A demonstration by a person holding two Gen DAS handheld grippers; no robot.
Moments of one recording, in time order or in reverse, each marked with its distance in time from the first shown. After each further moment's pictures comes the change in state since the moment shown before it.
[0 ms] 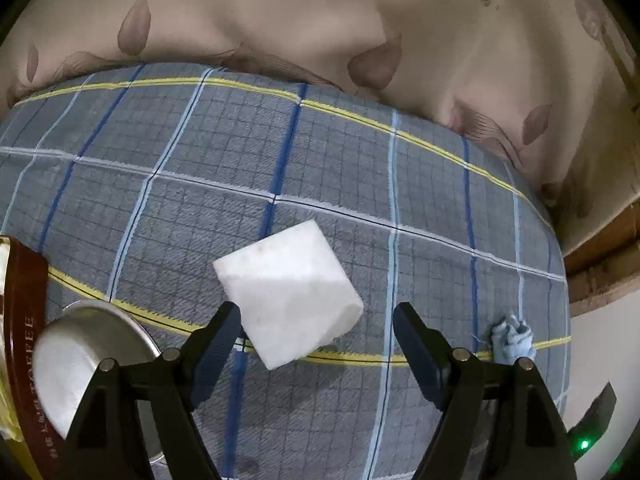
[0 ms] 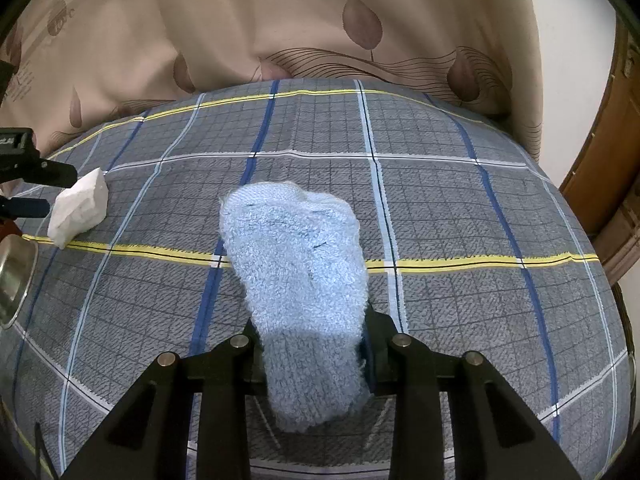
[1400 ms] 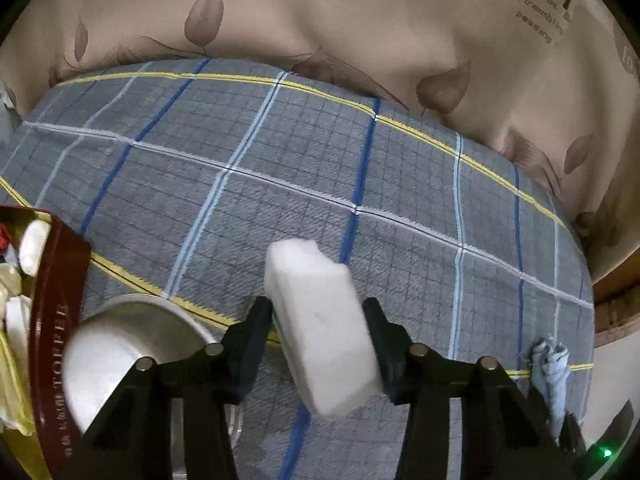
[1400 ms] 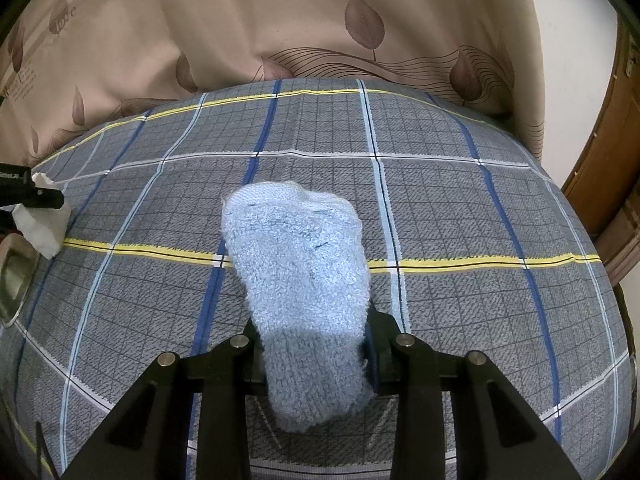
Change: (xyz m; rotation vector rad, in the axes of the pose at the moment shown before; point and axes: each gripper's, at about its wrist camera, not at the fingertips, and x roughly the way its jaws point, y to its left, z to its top) left arm -0.003 0.049 -0.011 -0.070 -0.073 0.110; right arm 0.001 0.001 -0.001 -0.004 0.001 0.002
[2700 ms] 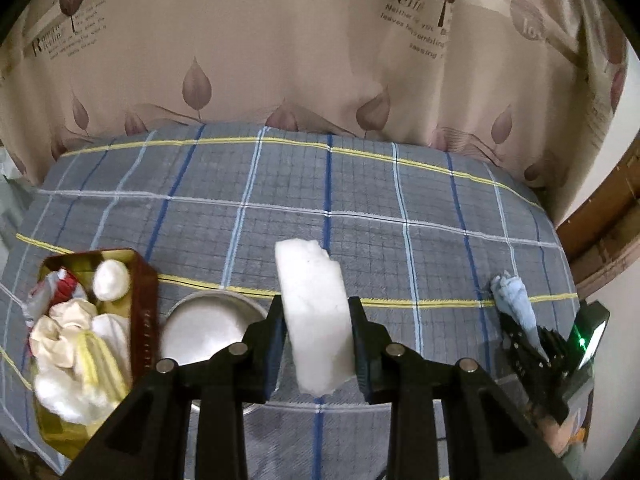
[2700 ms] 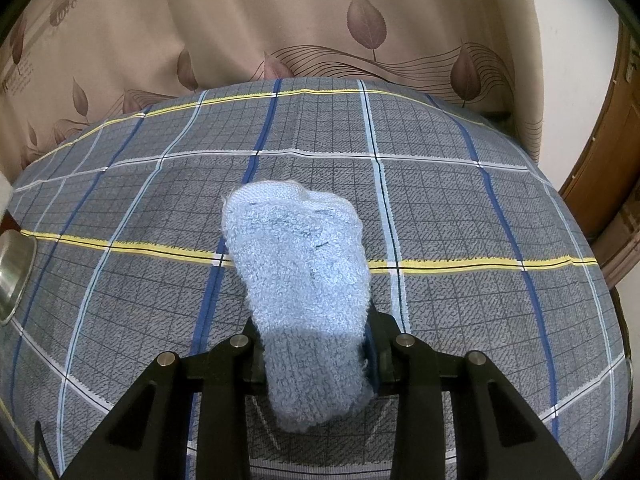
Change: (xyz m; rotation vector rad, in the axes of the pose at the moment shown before) left arm -0.114 -0.003 -0.030 0.220 -0.086 -0.040; right arm 0.000 0.001 0.000 -0.007 0.003 -0.006
